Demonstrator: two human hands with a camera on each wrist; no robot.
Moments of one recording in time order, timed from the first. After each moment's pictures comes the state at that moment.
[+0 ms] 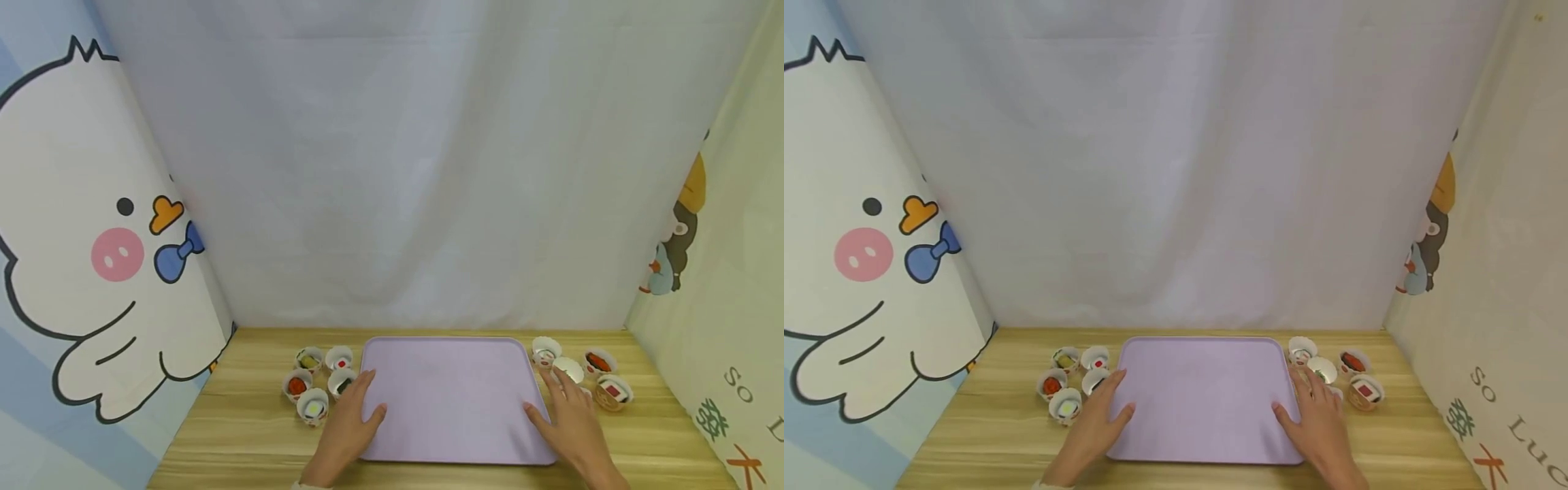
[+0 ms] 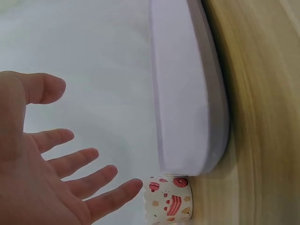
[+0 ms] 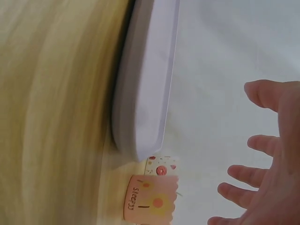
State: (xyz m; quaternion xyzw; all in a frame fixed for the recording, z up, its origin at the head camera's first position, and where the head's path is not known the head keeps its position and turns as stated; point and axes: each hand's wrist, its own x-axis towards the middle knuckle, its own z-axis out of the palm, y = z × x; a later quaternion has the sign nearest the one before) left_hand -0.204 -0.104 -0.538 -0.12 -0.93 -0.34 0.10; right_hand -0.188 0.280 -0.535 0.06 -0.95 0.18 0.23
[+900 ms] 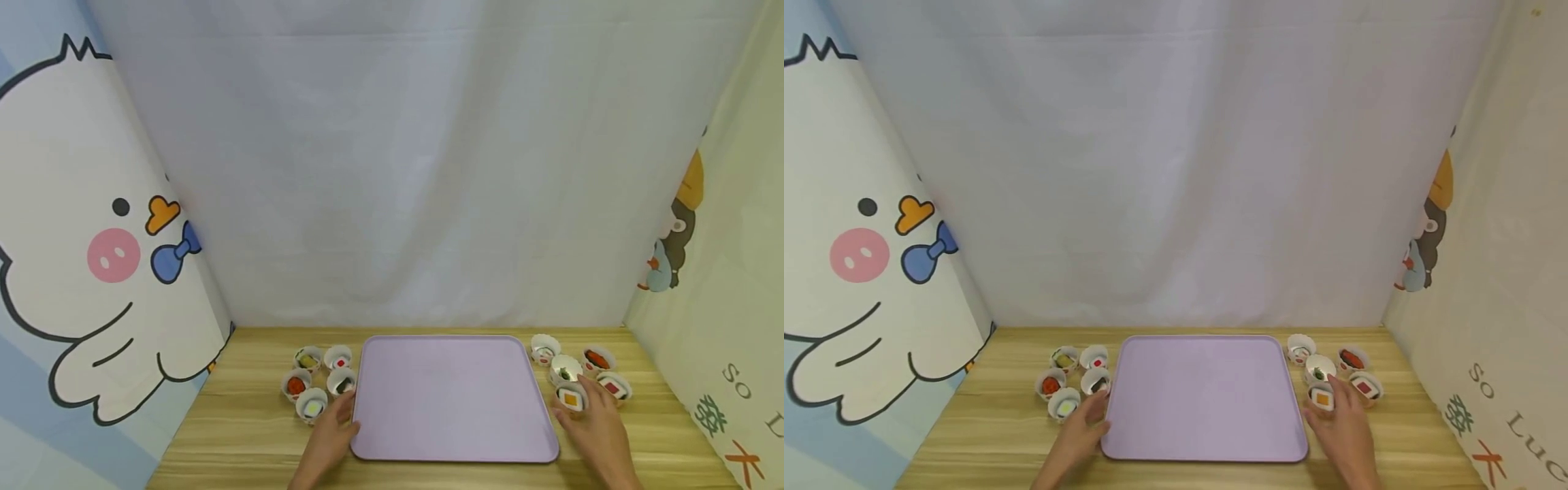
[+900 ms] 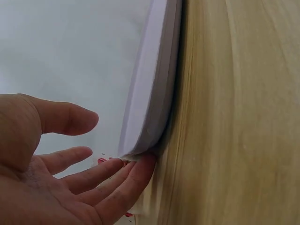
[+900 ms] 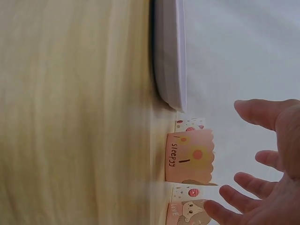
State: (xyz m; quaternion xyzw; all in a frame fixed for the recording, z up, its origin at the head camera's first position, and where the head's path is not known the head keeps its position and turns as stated) left_hand -0.200 -0.138 -0.564 -0.06 -0.85 -0.52 0.00; right_hand -0.177 0.314 -0.546 -0.04 -0.94 0.27 0.22
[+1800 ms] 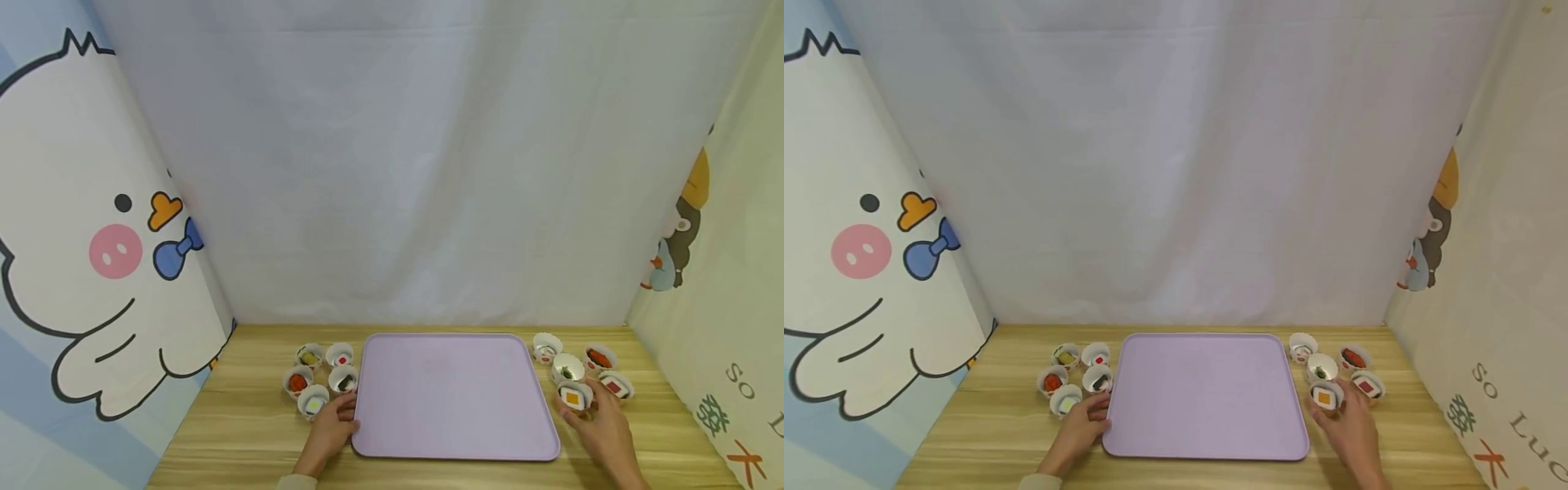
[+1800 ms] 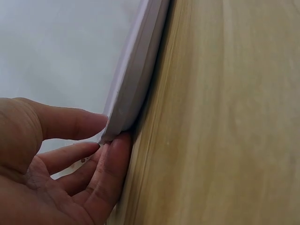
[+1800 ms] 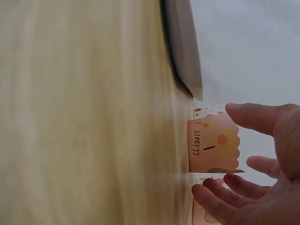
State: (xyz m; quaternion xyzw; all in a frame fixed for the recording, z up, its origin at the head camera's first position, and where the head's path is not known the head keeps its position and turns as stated) left_hand -0.217 -0.144 -0.579 -0.01 -0.82 -0.56 -0.05; right_hand -0.182 0.332 -0.552 -0.07 -0.94 0.32 0.13
